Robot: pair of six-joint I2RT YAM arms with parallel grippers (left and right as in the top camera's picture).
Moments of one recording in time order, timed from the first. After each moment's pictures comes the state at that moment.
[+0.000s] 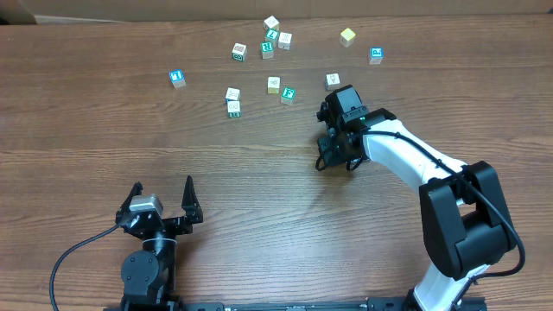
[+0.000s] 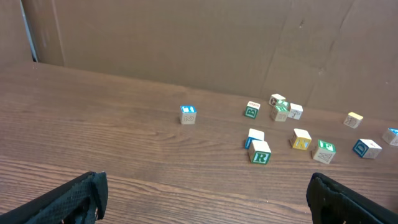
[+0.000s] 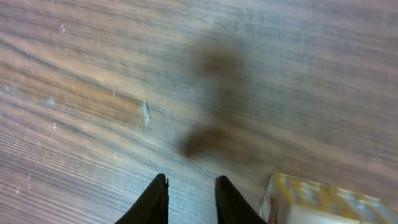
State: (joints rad) left arm -0.08 0.02 0.01 -0.06 -0.15 -0.18; right arm 0.38 1.89 1.22 -0.65 -0.08 0.07
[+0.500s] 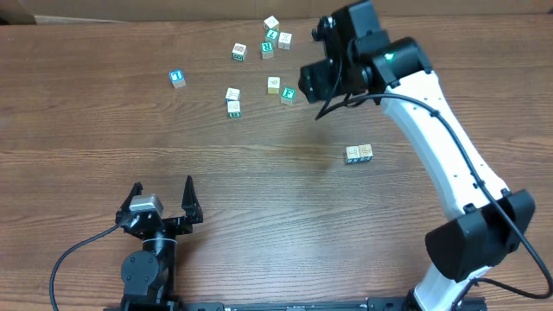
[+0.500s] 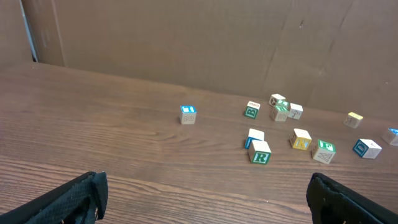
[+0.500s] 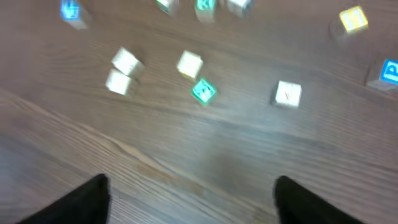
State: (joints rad) left arm -0.08 0.02 0.01 -0.06 -0.15 -0.18; right arm 0.38 1.88 1.90 -1.01 -0.14 0.07
